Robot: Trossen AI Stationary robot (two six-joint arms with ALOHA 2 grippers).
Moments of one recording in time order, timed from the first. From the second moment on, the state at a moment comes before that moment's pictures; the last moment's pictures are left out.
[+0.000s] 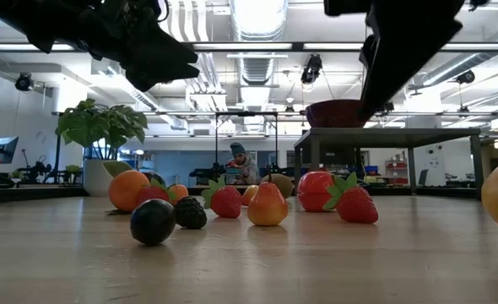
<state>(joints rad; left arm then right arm) -0.07 1.04 0.50 0.33 -0.18 -0.16 0.50 1.76 1.28 -0.79 0.36 0.74</state>
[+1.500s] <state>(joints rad) -0.07 1.04 0.50 0.33 -0.18 -0.17 0.42 1.77 0.87 -0.14 0.32 0.80</state>
